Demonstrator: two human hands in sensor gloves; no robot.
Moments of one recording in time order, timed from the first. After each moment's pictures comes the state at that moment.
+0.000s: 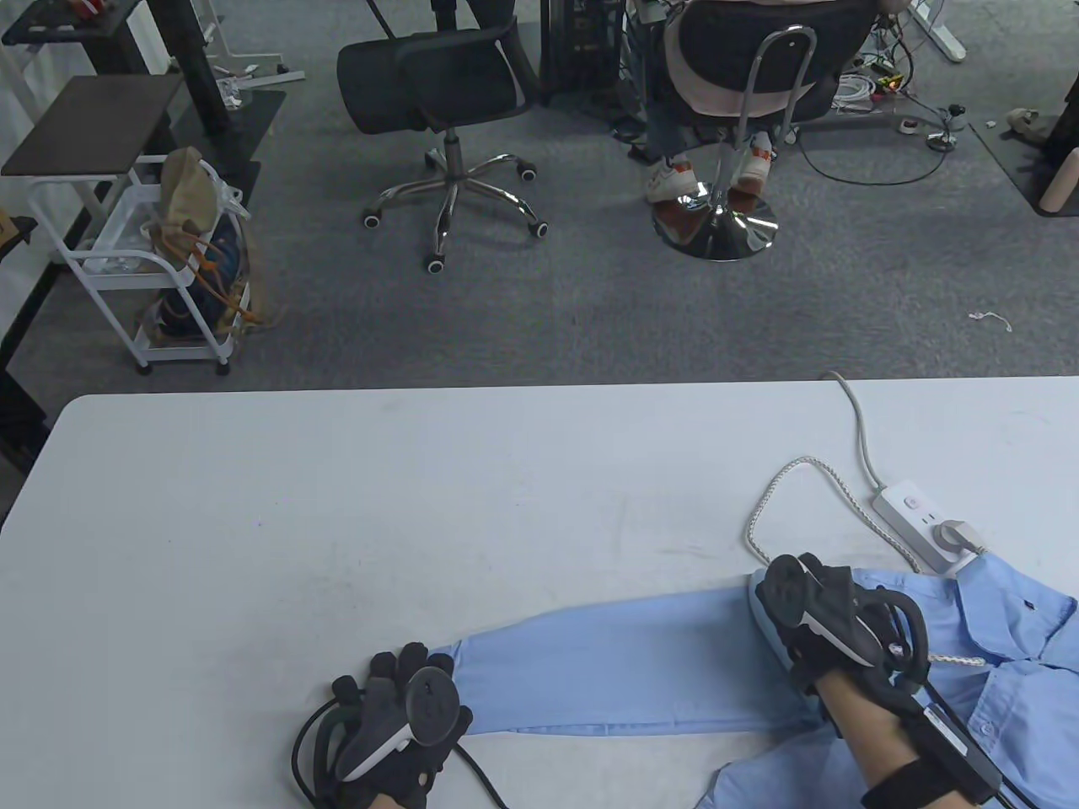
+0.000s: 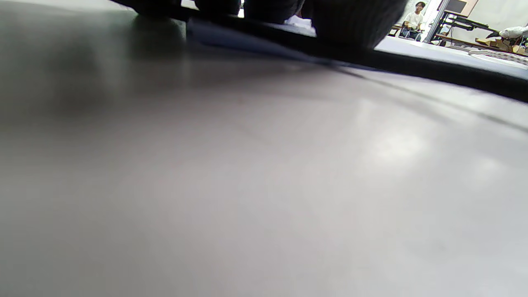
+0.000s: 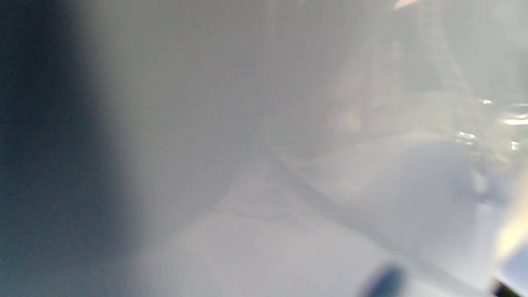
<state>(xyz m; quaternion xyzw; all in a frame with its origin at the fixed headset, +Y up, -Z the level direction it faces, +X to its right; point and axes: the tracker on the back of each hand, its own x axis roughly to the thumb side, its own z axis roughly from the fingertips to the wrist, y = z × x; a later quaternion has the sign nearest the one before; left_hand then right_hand) -0.185 -0.796 -0.236 -0.20 -0.07 0.05 0.98 0.265 -0.739 -0.313 0.09 -0.04 -0.99 0.09</state>
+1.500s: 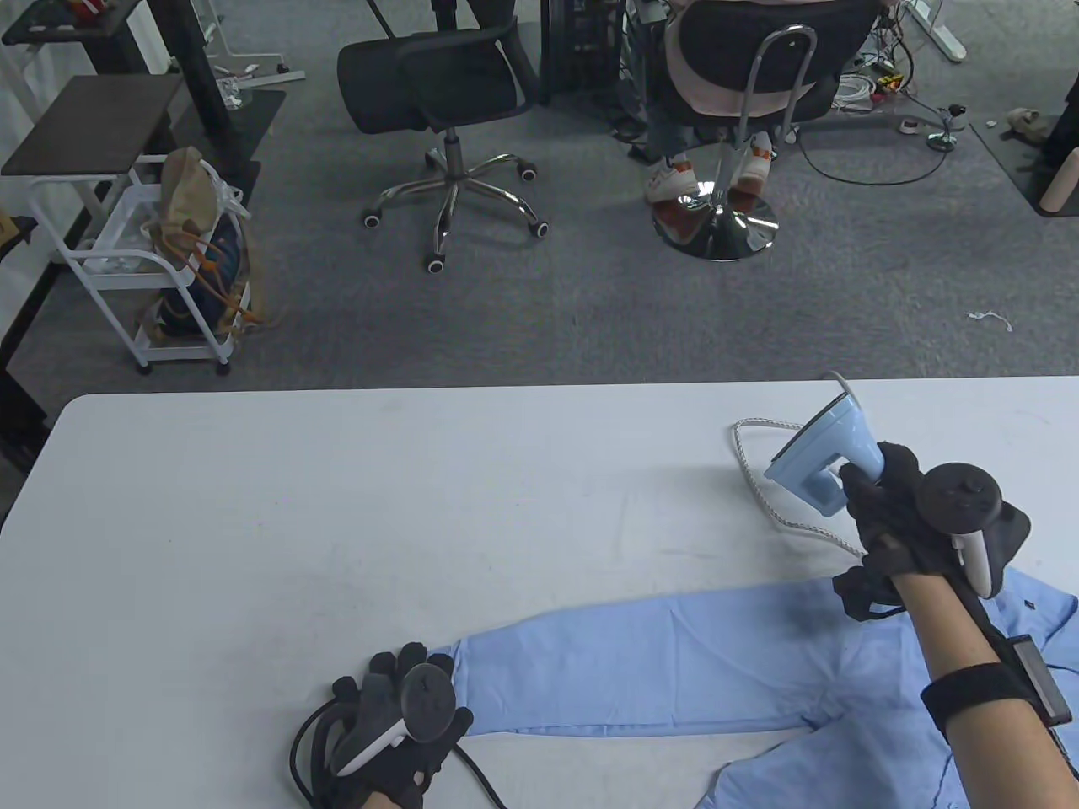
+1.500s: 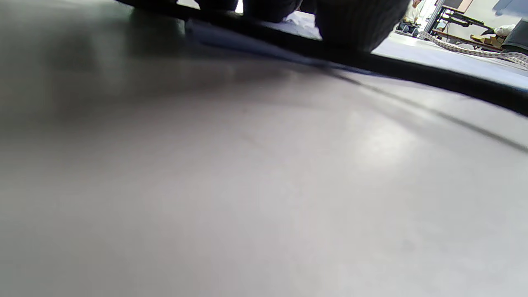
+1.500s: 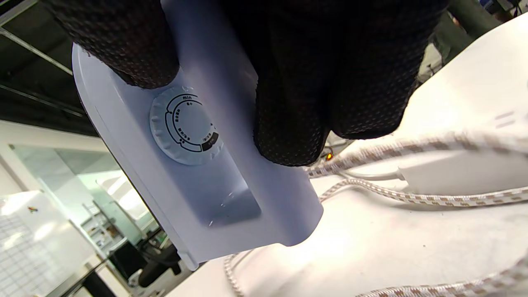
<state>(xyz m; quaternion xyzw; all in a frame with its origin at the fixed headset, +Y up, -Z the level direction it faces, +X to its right) -0.188 -0.796 -0.237 -0.21 -0.08 0.06 0.97 0.367 -0.708 -0.381 0.15 0.13 -0.93 -0.32</state>
